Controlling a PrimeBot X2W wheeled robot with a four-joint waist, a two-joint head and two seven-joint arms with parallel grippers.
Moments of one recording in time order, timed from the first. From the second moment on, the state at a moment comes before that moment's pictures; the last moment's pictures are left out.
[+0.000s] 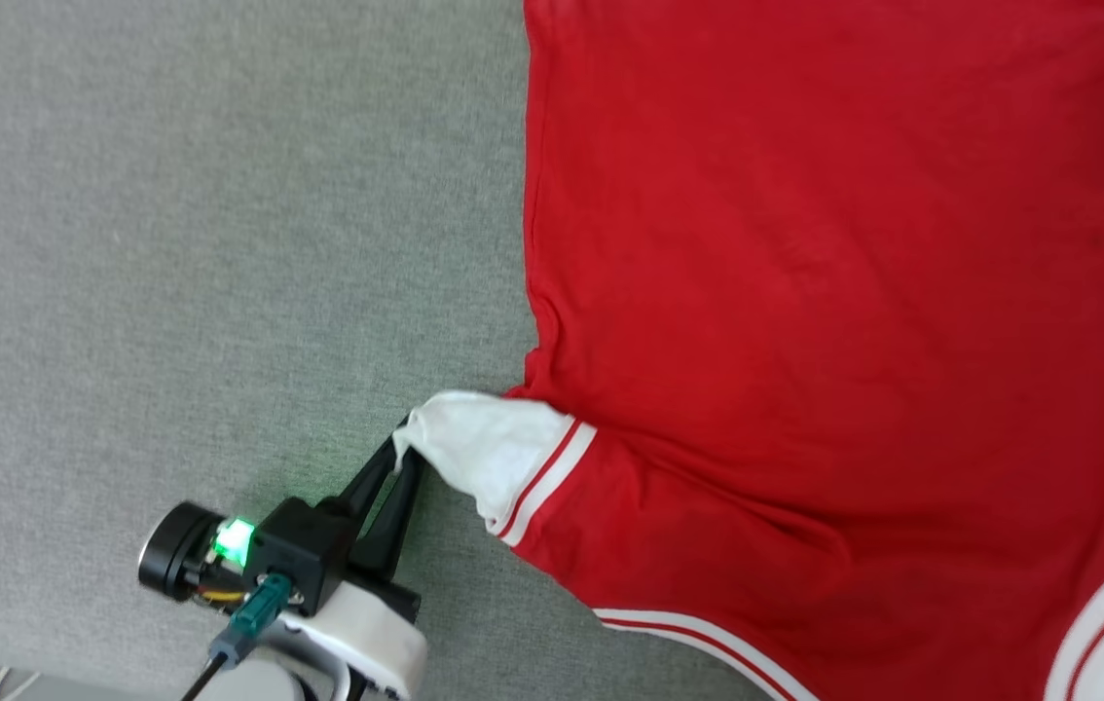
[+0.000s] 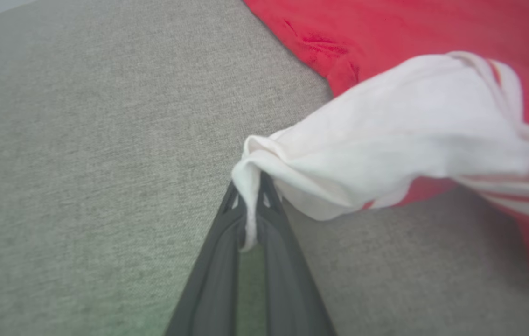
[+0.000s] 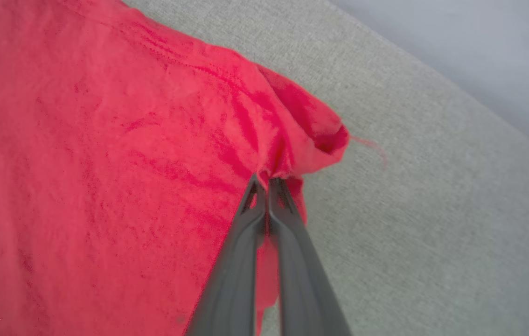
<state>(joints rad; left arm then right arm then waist) -0.39 0.68 -0.91 -0.13 -0.64 0.43 -0.27 -1.25 -0.70 0.64 0.42 0.79 0.13 0.95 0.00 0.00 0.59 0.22</state>
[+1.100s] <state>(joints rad) -0.16 0.79 -0.87 -0.18 -0.72 0.50 -0.26 -0.24 -1.12 0.85 0.13 1.15 0.13 0.38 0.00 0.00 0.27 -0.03</state>
